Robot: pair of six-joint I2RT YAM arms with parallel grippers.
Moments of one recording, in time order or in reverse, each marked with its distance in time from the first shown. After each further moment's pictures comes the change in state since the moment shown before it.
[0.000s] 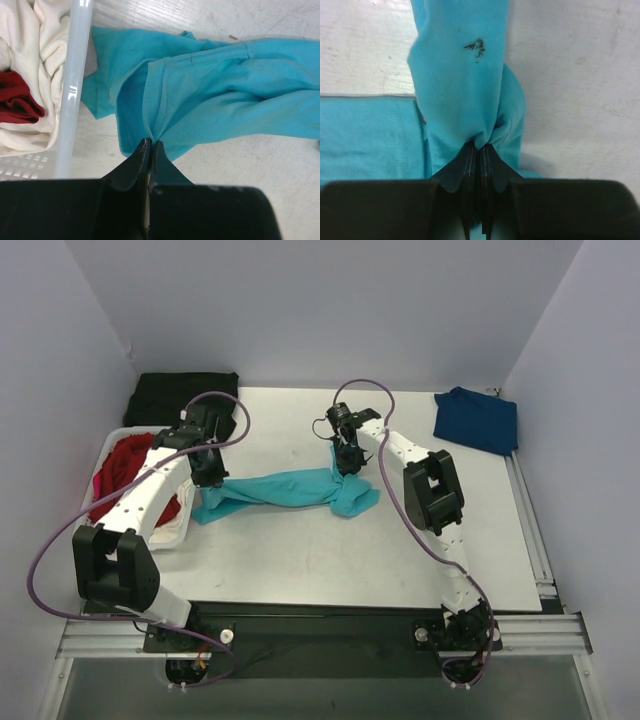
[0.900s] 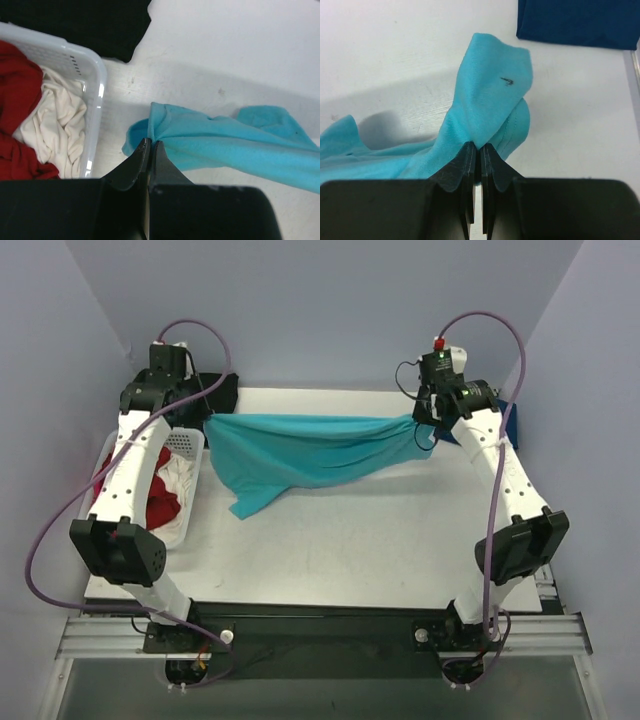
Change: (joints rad) left arm 0.103 0.144 0.514 -0.020 0.094 0.100; right arm -0.235 -0.627 -0.113 -0.084 0.249 0.047
